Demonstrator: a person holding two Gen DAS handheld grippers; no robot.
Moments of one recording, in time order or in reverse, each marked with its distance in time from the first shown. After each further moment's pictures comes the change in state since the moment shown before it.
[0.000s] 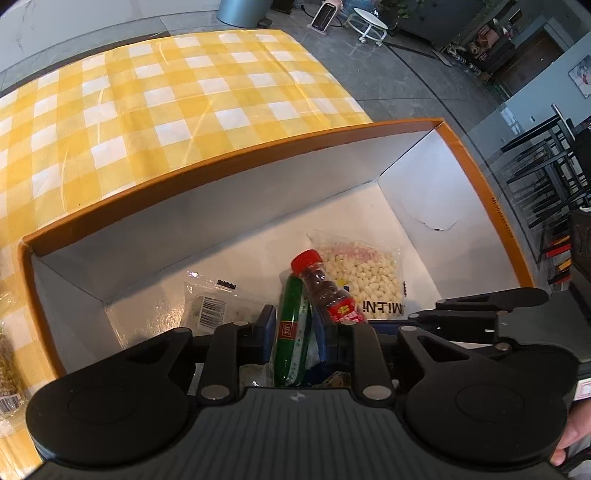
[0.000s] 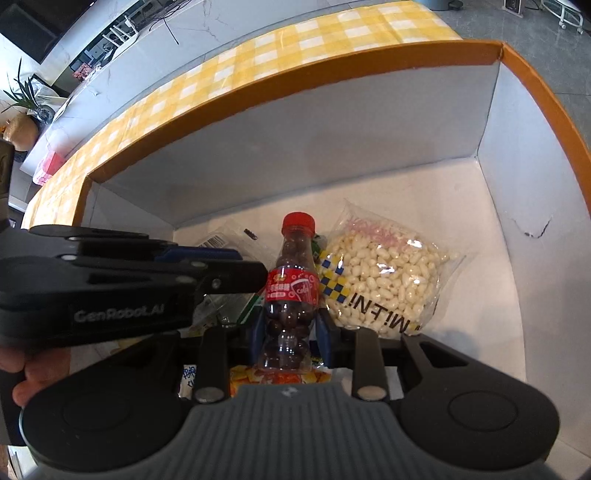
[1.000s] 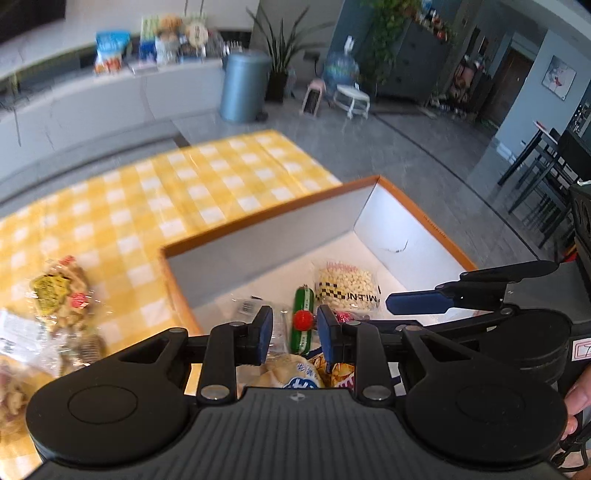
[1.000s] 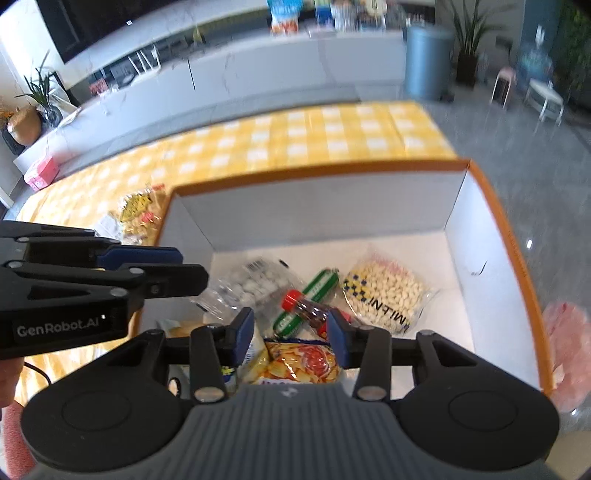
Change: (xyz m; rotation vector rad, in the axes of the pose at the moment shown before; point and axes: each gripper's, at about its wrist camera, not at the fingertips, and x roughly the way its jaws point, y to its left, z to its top) left arm -0.120 -0.034 -0.076 0.141 -0.327 0.116; right arm -0.079 0.073 -0.056 -0.163 -0.268 -0.142
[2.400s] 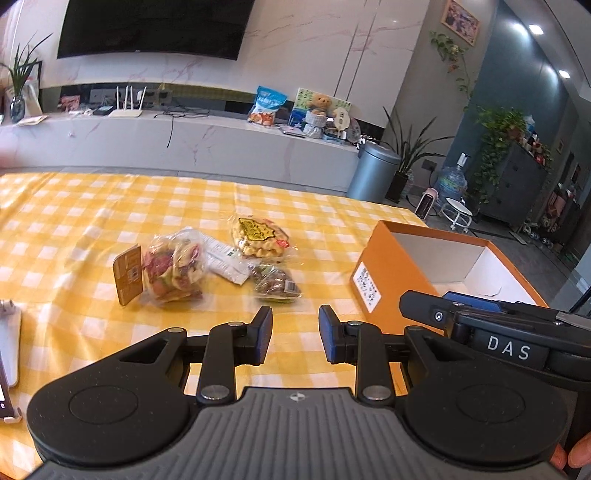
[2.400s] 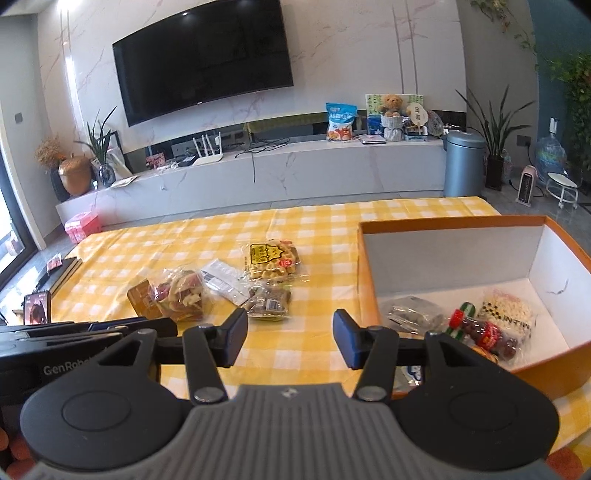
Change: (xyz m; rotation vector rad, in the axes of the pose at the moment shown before) left arm -0.112 0.088 -0.161 -0.315 -0.327 0.269; right arm -0.028 0.165 -0.098 -0.079 -0.379 0.074
